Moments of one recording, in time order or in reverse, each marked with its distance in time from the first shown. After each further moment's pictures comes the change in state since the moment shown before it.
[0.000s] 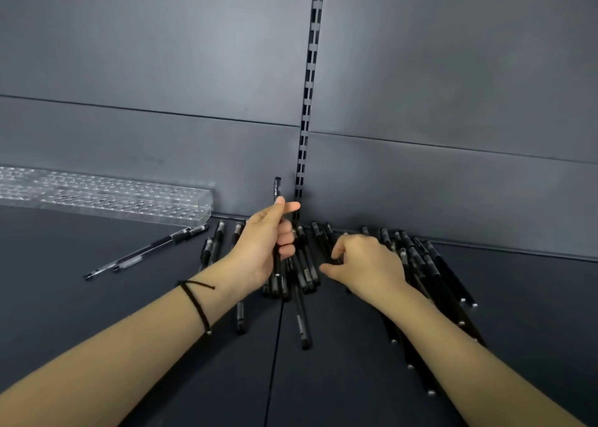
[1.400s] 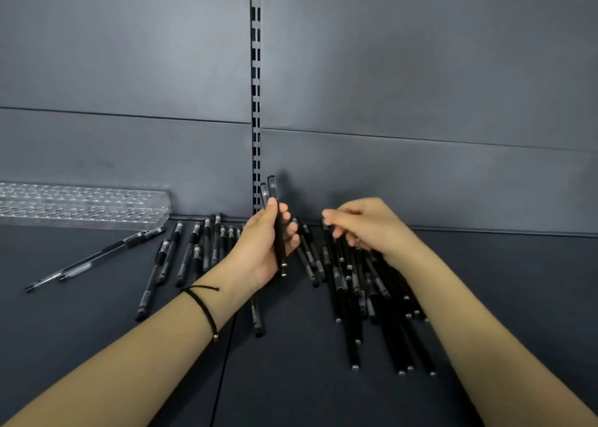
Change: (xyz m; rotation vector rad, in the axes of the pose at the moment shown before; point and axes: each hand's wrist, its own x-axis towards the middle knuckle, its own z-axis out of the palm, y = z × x) left_hand -0.005 -0.026 0.053 -0.134 -0.013 -0.086; right_hand 0.001 0.060 -0.044 0.830 0.012 0.062
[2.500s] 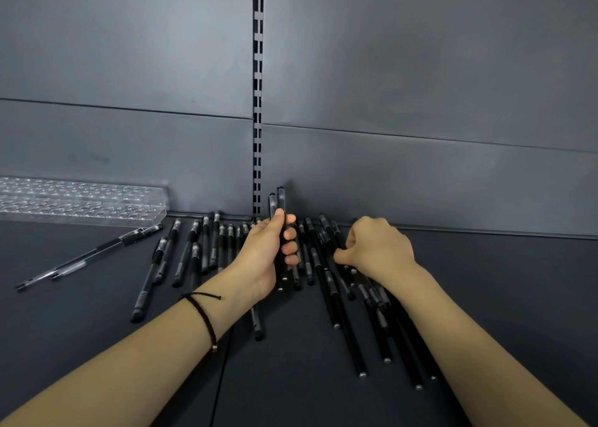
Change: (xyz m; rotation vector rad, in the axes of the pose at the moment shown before) left_hand 0.000 -0.012 -0.008 0.087 -0.047 -0.047; right_hand -0.007 0.009 0.013 -0.845 0.060 0.138
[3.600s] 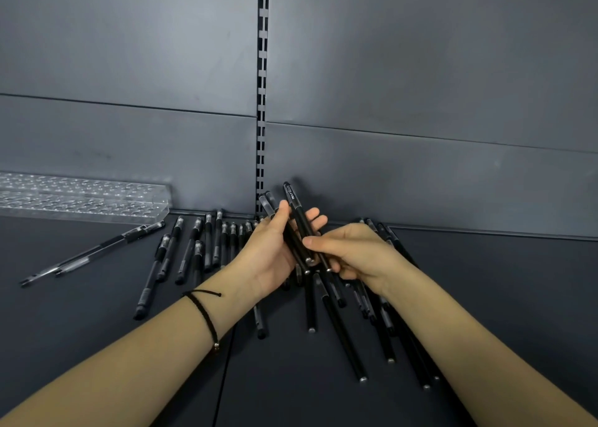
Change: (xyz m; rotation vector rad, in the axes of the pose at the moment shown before) left_hand -0.003 0.001 0.004 -0.233 -0.134 -0.033; right_hand -0.014 -0.014 0.006 1.011 -0.342 -0.045
